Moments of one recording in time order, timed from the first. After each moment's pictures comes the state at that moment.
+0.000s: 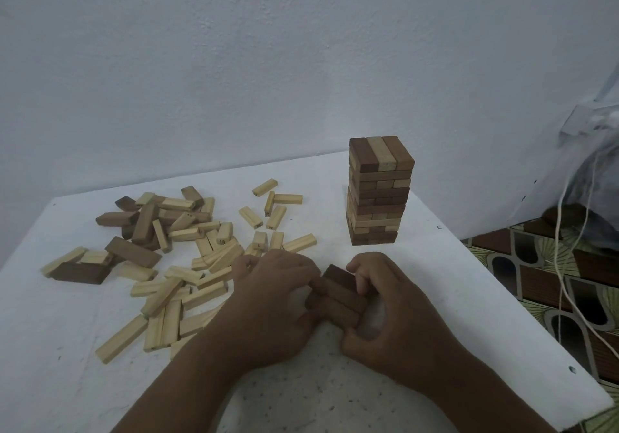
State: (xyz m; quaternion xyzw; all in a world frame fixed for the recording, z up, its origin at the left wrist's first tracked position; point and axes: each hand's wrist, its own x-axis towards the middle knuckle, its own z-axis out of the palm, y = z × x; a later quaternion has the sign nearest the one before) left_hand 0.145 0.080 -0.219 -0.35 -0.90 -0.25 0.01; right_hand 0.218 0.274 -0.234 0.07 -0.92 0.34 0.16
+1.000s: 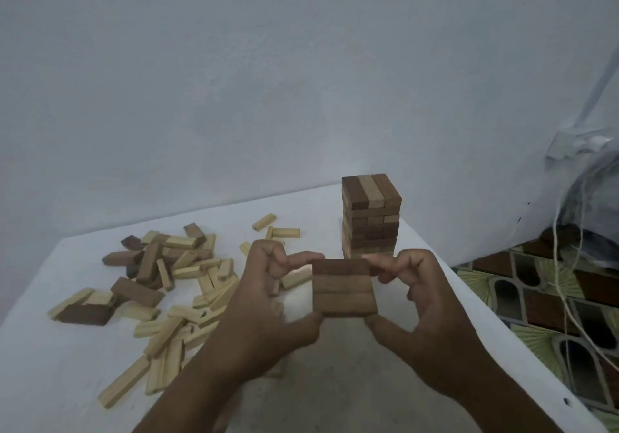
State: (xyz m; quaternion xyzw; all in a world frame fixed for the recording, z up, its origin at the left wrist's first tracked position) left_hand 0.151 0.086 -0.178 -0.27 -0.77 -0.57 -0.04; right_hand 0.225 0.291 -0.189 0.02 -0.86 0.47 0.22
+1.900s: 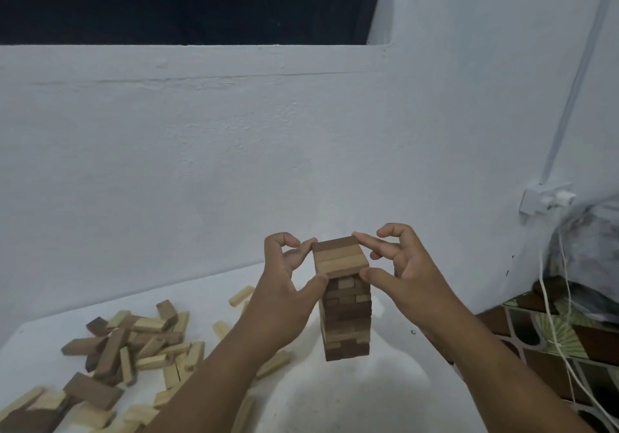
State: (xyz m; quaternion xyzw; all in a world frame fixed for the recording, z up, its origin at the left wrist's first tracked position) left_hand 0.088 0.171 -0.116 -0.23 -0.80 -0.56 -0.02; right_hand 0.140 0.359 -0.113 -0.02 -0.81 0.55 0.19
